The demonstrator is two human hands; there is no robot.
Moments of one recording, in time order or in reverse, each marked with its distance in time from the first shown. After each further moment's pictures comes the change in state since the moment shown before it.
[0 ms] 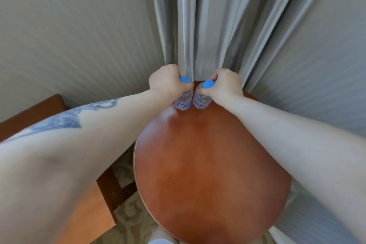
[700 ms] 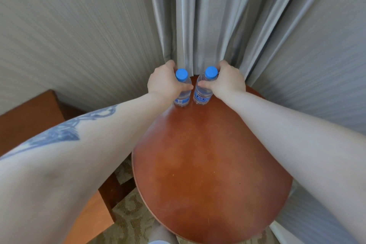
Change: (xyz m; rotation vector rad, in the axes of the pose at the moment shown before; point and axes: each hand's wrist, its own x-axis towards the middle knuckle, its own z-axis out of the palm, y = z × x) left_hand -0.007 -0.008 0.018 -0.256 0.023 -0.109; right_hand 0.007 0.007 0.008 -0.101 -0.016 0.050
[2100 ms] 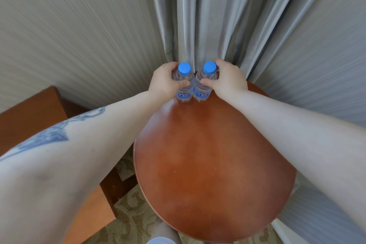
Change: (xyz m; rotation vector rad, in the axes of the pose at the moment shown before) left_hand 0.003 -0.022 0.006 -0.234 -0.084 0.062; right_hand -0.009 0.006 0.000 0.018 -0.031 -0.150
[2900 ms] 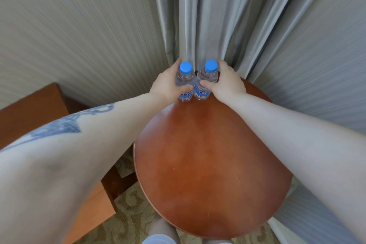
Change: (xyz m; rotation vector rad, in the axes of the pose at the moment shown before) left_hand -0.011 -0.011 0.004 0.081 -0.103 0.041; right_hand -0.007 0.007 0.010 0.053 -0.022 0.094
